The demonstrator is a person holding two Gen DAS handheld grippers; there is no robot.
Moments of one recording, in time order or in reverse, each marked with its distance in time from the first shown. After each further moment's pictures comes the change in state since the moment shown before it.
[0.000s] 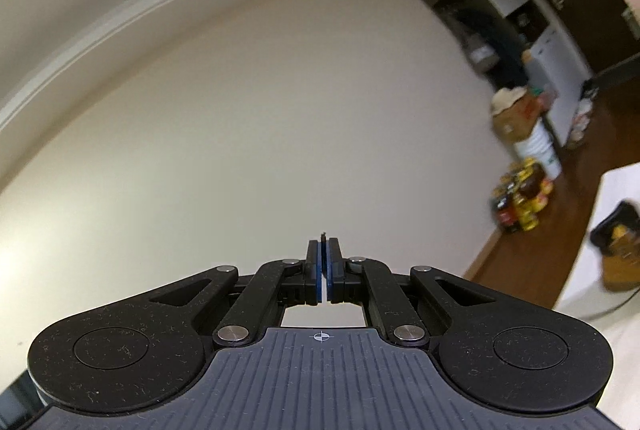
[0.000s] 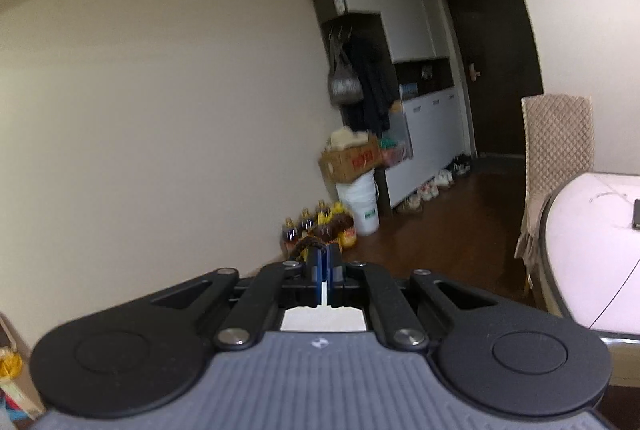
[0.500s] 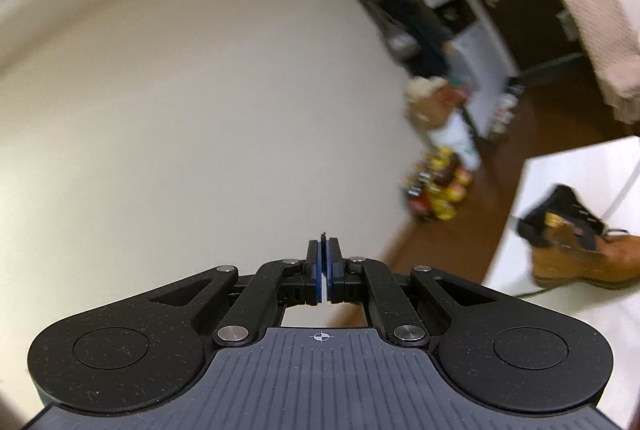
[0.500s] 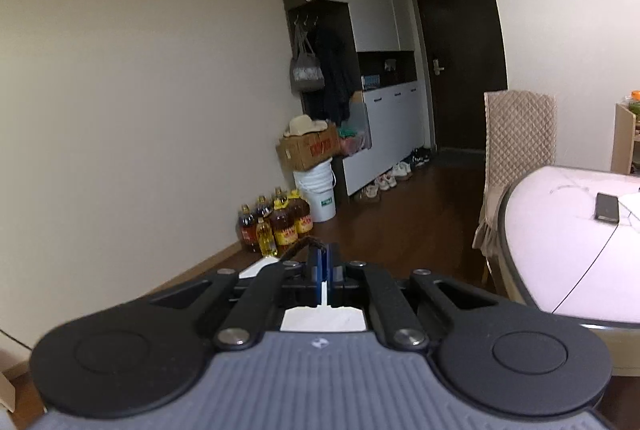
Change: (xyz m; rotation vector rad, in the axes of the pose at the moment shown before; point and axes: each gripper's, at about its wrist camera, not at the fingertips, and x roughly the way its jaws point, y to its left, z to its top) left arm 0.086 -0.023 -0.049 -0.004 0.043 -0.192; right arm 0.028 0.018 -0.030 -0.046 0.085 -0.126
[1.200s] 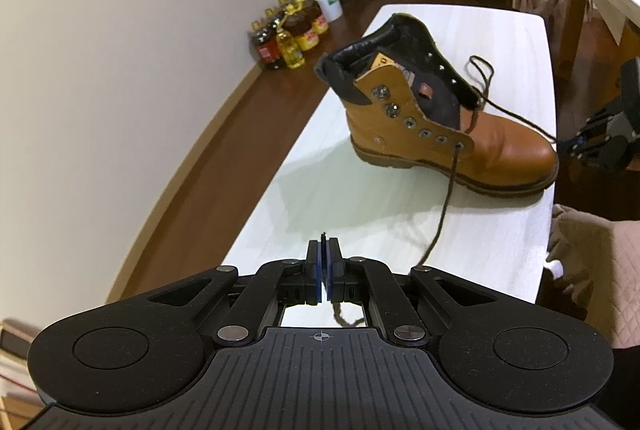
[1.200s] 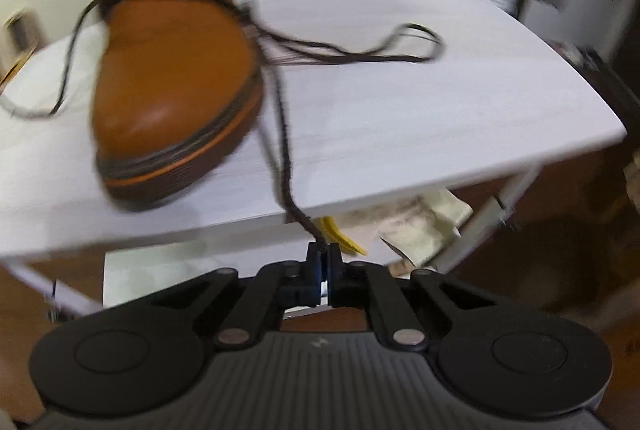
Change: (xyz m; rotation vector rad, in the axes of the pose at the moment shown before) left arm 0.122 -0.200 -0.052 0.018 0.492 -0.490; right arm 0.259 0.060 -0.270 -0.464 0.632 0.281
